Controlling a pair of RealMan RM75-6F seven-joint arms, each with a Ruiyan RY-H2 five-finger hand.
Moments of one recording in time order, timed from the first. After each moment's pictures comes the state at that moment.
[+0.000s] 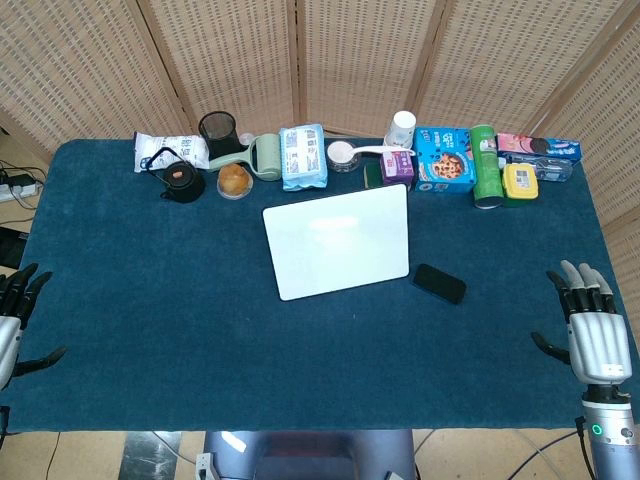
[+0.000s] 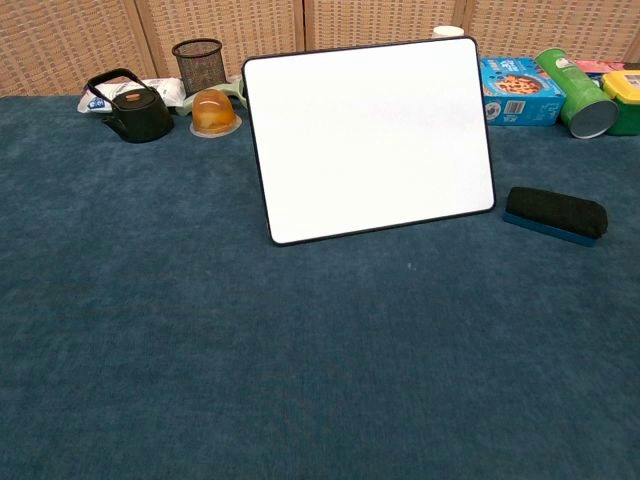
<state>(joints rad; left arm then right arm) -0.09 -0.98 -0.03 -1.76 1.52 1.48 0.05 0.16 -1.28 0.06 -1.40 -1.47 1.62 -0.05</state>
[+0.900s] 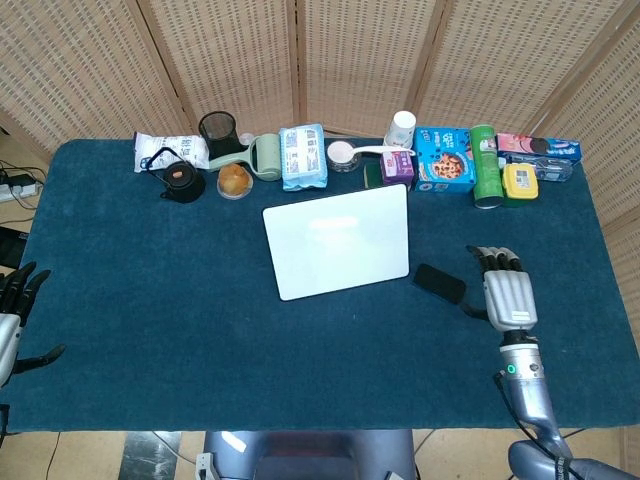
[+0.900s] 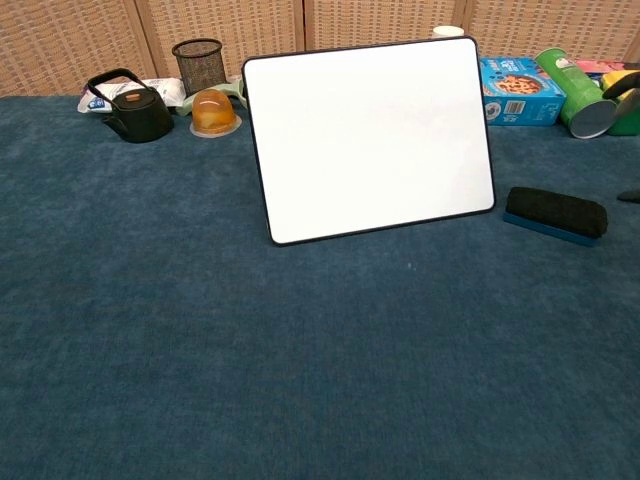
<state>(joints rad) -0.10 -0.97 -0.03 -1.77 1.49 1.46 0.06 0.39 -1.50 0.23 -1.43 -1.23 1.28 -0.33</state>
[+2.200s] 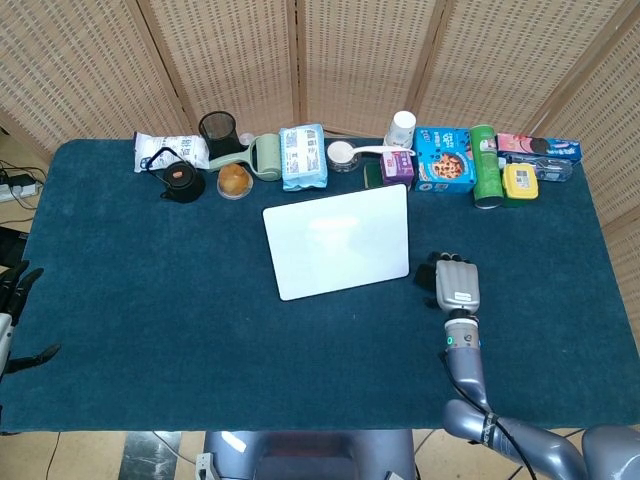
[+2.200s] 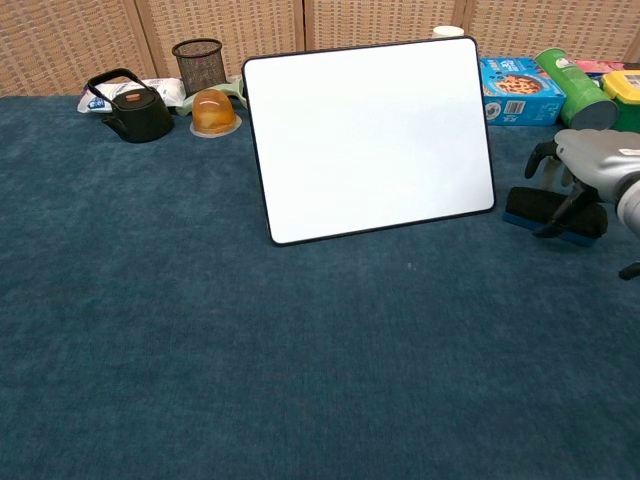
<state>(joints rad) -0.10 -0.96 -0.03 -1.75 1.50 1.47 0.01 0.58 -1.77 0.30 -1.23 -0.88 1.17 -0.63</state>
